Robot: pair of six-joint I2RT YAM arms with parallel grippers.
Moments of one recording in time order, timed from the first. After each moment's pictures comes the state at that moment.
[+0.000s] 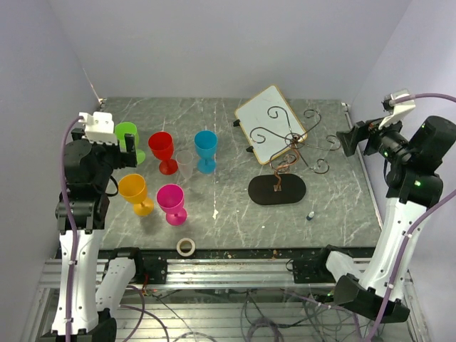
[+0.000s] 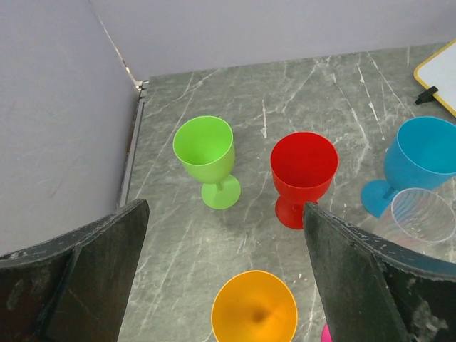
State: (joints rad) left arm 0.03 0.73 1.07 -0.50 0.01 0.14; right arm -0.41 0.98 1.44 -0.72 -0.73 -0.28
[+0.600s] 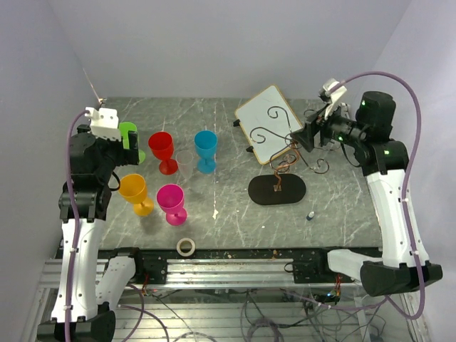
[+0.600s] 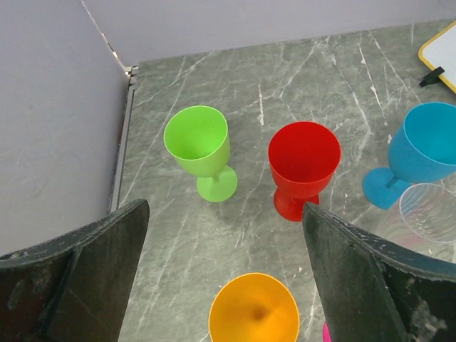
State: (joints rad) left arm 0.03 0.79 1.07 -0.50 0.03 0.15; right arm 0.08 1.17 1.50 -0.72 -0.65 -0.34
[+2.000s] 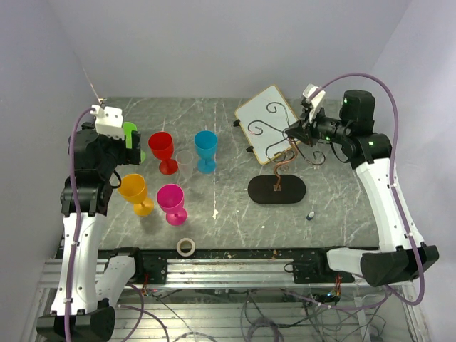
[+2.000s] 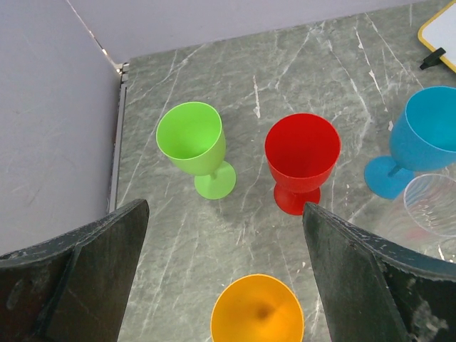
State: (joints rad) left arm 0.03 0.83 1.07 -0.50 0.06 0.18; right arm 0.16 1.24 1.45 -0.69 -0.67 -0.52
